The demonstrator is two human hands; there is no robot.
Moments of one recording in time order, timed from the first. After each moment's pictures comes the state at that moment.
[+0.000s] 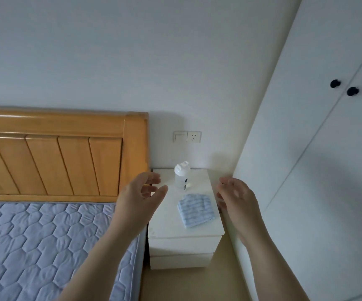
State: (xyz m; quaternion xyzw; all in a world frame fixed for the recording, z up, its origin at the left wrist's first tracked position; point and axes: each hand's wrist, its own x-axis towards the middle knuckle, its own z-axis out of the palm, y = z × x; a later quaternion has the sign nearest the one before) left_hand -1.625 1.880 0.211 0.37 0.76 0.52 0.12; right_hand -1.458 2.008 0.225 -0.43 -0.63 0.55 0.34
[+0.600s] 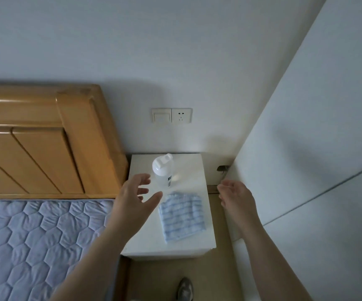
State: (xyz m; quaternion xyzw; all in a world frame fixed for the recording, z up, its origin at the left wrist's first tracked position) left_hand -1.718 2.144 0.087 0.31 0.83 0.42 0.21; right_hand -1.545 2.305 0.090 -0.53 -0.62 0.54 0.21
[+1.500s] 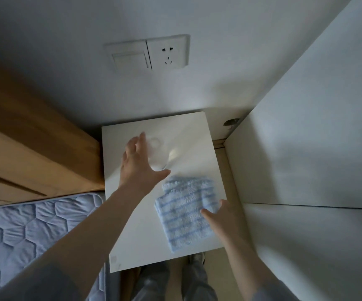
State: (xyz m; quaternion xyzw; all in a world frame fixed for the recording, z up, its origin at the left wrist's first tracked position) left_hand -1.851 2.325 -0.121 0.36 0.88 0.21 0.23; right_hand -1.622 2.359 -0.183 -0.68 -0.54 0.49 -0.10
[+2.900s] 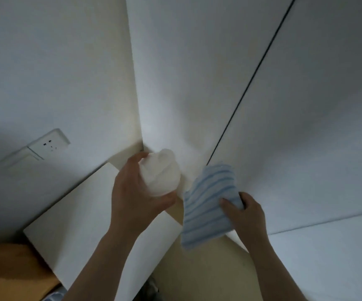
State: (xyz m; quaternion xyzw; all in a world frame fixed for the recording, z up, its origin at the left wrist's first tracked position) left_hand -1.688 2.309 0.105 0.64 0.62 0.37 0.26; right_hand -1.458 2.255 0.063 -0.78 -0.41 0.32 0.34
